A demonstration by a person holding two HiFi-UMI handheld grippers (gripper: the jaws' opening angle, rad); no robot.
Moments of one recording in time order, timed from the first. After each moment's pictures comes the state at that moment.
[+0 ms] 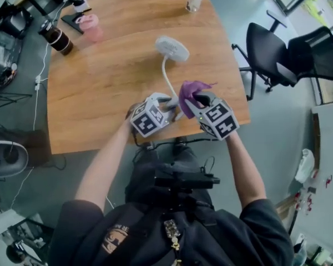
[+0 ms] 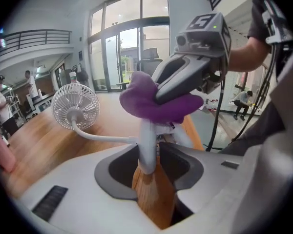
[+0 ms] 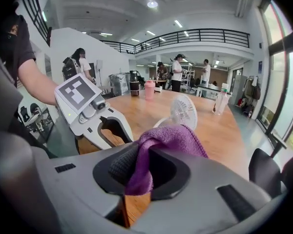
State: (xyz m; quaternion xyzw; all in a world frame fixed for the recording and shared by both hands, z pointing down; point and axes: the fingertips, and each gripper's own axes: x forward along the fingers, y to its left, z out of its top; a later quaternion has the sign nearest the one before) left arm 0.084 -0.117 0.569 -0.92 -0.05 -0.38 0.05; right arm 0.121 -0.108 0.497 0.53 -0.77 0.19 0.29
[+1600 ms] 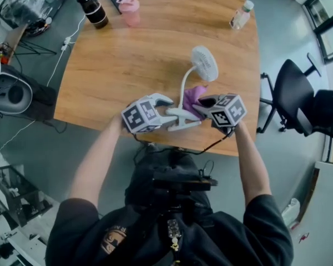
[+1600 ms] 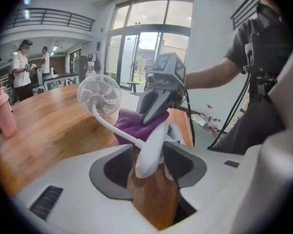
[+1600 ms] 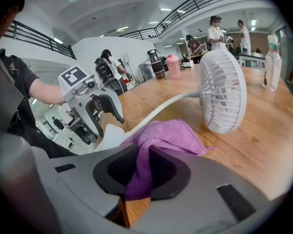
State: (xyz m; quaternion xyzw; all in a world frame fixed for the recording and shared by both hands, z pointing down) left arm 0.066 -0.135 0.550 -0.93 -0.02 -0.37 -0.07; right arm 0.131 -0.156 0.558 0.28 -0.86 0.30 0.30
